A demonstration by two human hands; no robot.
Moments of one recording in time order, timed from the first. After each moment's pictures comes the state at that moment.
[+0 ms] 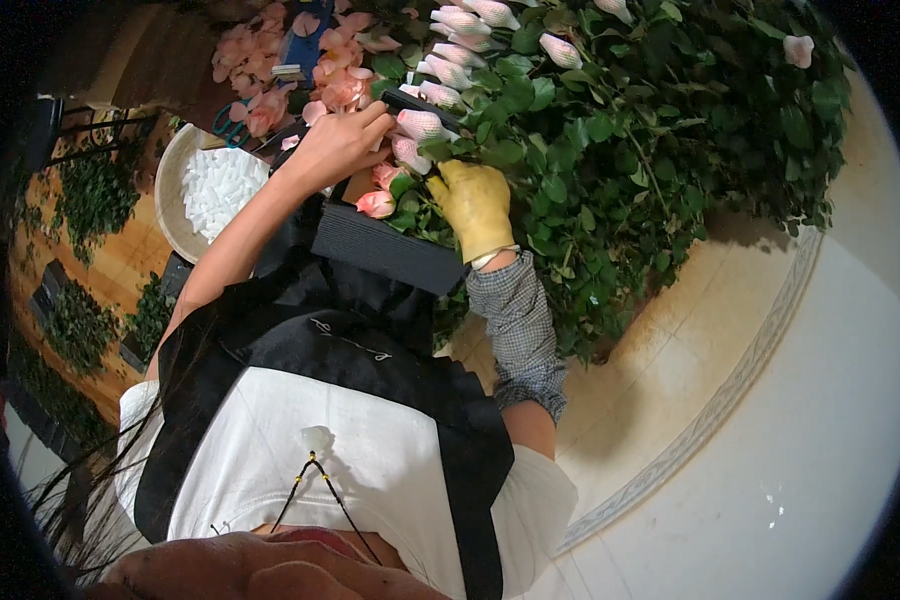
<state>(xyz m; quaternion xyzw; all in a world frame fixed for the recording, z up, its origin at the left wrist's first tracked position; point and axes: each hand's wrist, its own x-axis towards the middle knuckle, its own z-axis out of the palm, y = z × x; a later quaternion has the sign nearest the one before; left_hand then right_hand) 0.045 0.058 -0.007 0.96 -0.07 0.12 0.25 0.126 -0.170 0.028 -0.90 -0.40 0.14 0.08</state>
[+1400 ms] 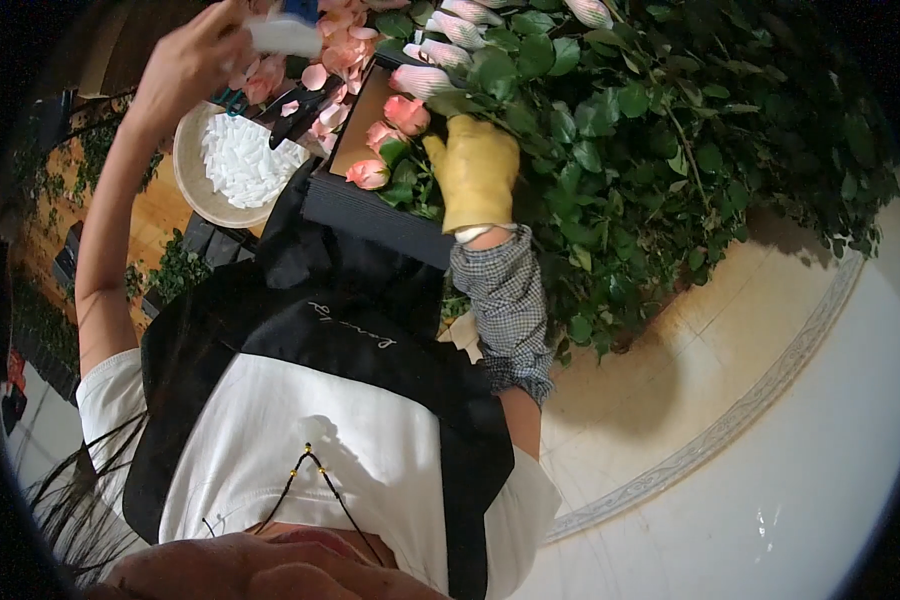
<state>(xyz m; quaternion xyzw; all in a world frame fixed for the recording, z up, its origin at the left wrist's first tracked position) 0.044 0.198 0.085 0.99 -0.13 0.09 0.04 0.131 -0.154 0.023 -0.94 -0.31 0.17 0.04</state>
